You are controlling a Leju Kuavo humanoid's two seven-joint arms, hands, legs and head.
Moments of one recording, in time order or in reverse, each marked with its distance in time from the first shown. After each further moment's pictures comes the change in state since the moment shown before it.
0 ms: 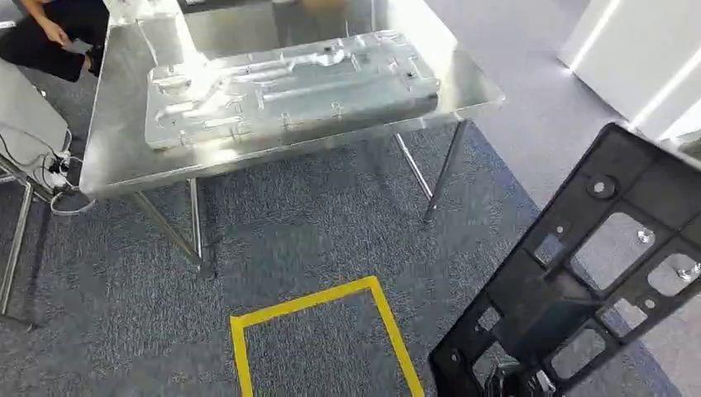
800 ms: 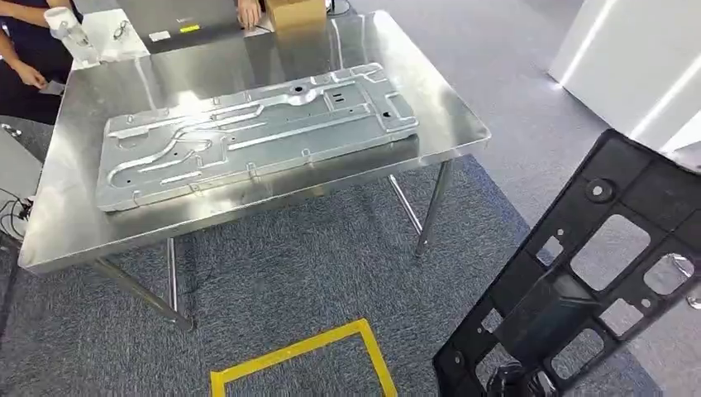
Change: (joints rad) left arm -0.002 0.002 0.001 0.000 -0.001 0.007 0.008; right arm 0.000 0.000 0.016 0.014 0.009 -0.030 0.018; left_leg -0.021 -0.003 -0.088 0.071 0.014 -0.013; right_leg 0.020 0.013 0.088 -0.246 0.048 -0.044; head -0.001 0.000
